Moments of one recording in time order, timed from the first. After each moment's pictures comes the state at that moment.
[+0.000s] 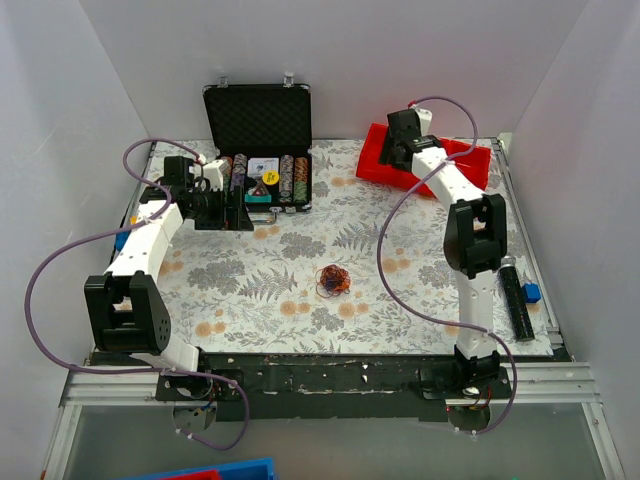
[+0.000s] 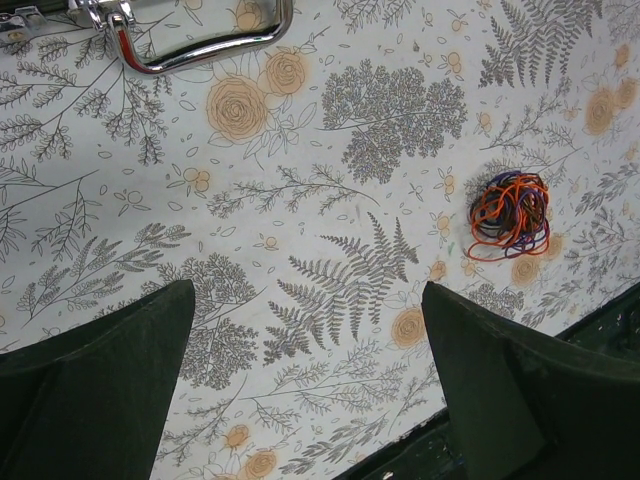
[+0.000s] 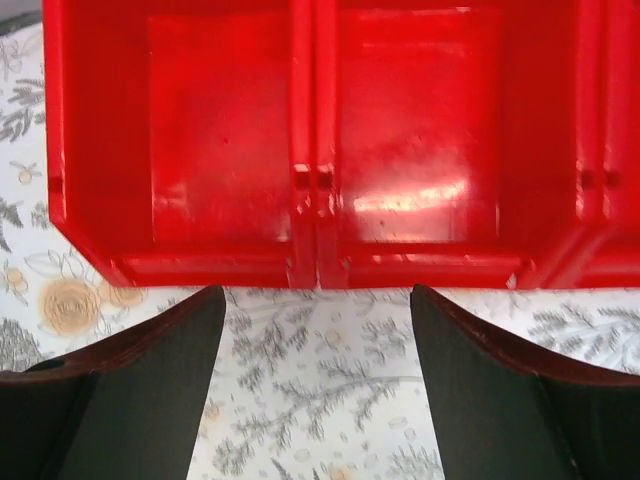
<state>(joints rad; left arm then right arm) 0.00 1.51 1.25 -0.74 0.51 0.04 0.31 2.17 1.93 -0.57 0.39 0.47</state>
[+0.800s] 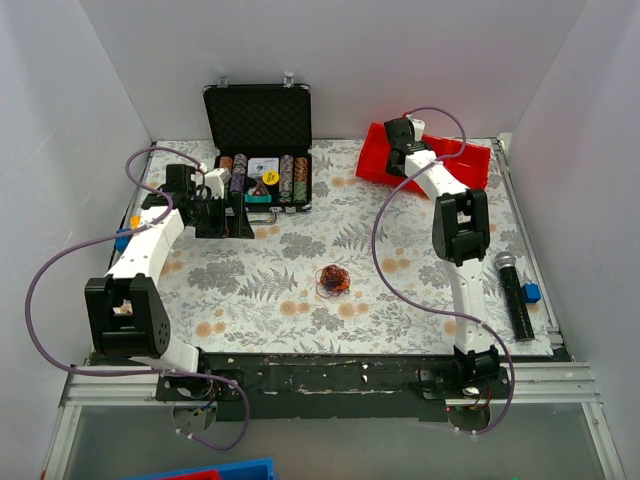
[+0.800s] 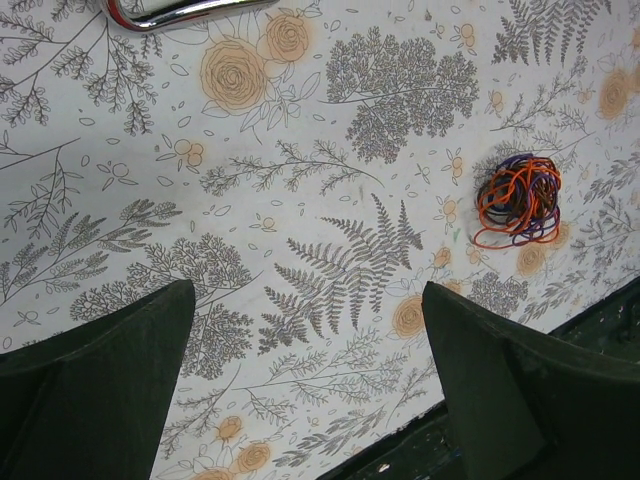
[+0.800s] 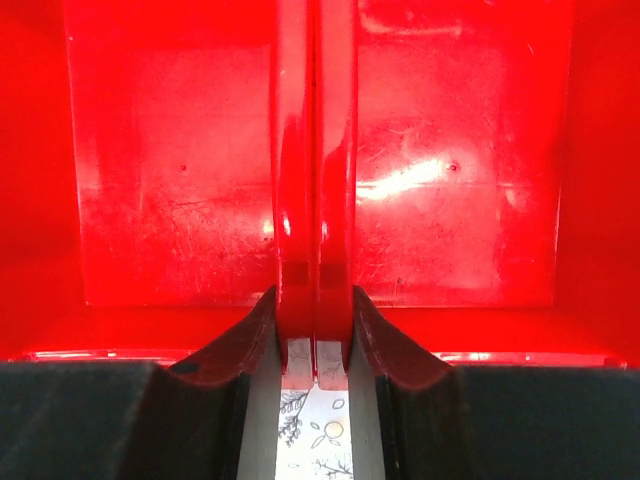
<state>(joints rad) 0.00 1.50 1.18 -0.73 0.51 0.03 0.29 2.43 2.12 -0.57 0.38 0.44</state>
